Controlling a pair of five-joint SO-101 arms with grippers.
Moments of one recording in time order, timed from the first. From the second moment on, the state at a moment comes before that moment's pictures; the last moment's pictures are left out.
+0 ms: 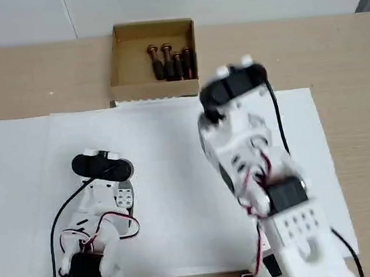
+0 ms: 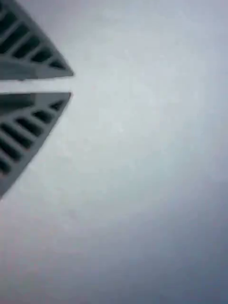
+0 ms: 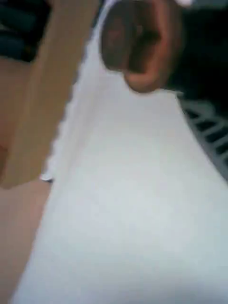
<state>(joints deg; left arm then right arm) 5.1 -103.4 95.7 54.2 0.0 -22.4 -48.1 39.3 45.4 -4.3</state>
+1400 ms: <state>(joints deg) 5.1 -103.4 95.7 54.2 0.0 -25.2 58.9 -57.2 31.4 -4.4</state>
